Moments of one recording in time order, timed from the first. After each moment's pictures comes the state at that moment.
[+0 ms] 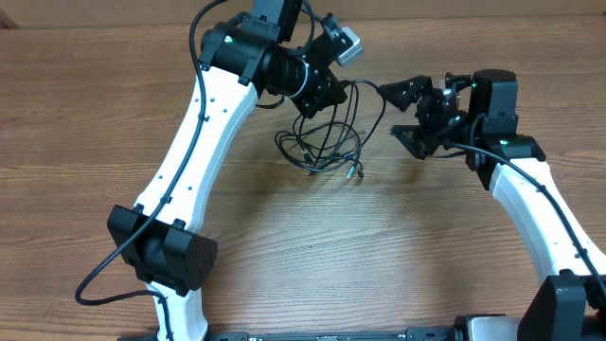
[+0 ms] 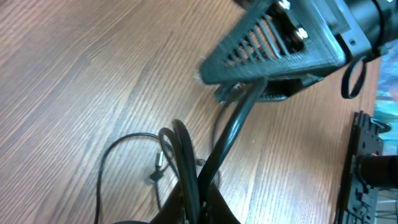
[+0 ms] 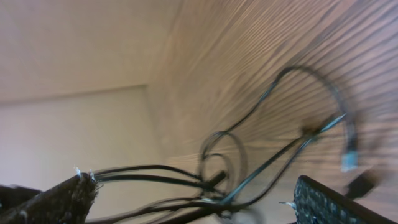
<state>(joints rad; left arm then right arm) -0.40 2.00 2.15 -1.20 0.63 0.39 0.03 1.51 1.06 -0.26 -0.75 0.99</state>
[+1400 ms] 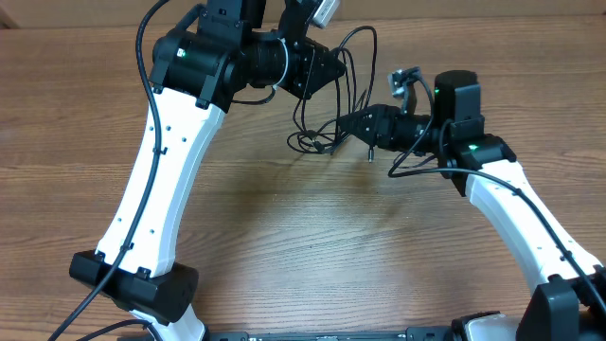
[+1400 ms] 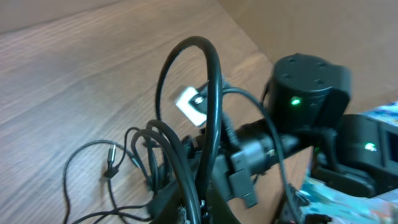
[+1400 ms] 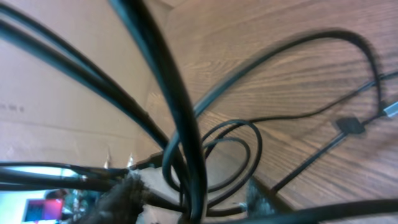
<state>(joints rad) -0.38 1.84 2.16 -1.09 0.70 -0.06 0.20 1.51 1.06 -0.19 -0.86 0.58</state>
